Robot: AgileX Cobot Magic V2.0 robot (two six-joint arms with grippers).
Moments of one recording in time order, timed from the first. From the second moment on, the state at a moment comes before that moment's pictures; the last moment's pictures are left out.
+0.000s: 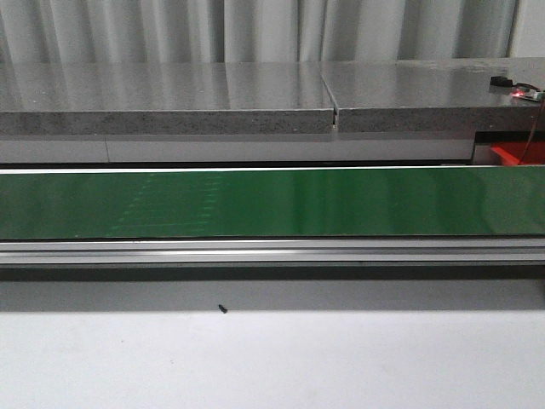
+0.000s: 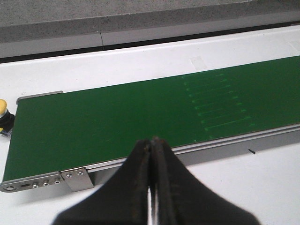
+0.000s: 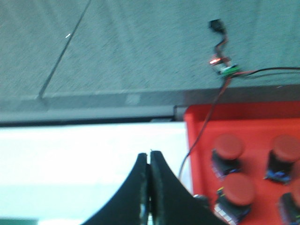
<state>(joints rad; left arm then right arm) 0.02 0.52 -0.68 -0.34 0.77 0.37 -0.23 1.34 -0.93 1.22 0.22 -1.17</state>
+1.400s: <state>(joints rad) 0.02 0.52 -0.68 -0.34 0.77 0.37 -0.06 0.74 -0.66 -0.03 0.54 0.11</state>
